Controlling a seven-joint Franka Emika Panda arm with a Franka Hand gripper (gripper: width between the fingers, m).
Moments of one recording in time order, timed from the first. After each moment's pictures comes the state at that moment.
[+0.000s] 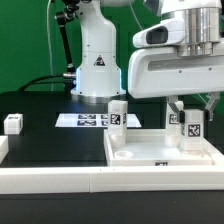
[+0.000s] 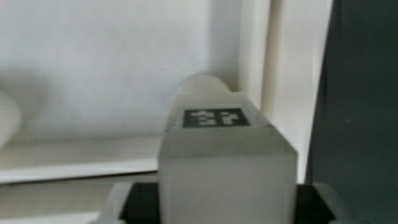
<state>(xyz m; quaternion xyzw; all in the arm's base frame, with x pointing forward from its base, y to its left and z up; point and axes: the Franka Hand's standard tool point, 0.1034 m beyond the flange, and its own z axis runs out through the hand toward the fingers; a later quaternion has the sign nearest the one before) 0.604 0.112 0.084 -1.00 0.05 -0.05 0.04</state>
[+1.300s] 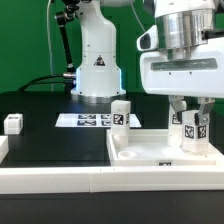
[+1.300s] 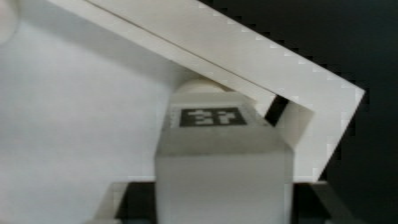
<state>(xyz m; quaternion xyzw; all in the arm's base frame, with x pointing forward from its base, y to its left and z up) 0.605 0.109 0.081 -0.82 0.57 0.00 0.08</state>
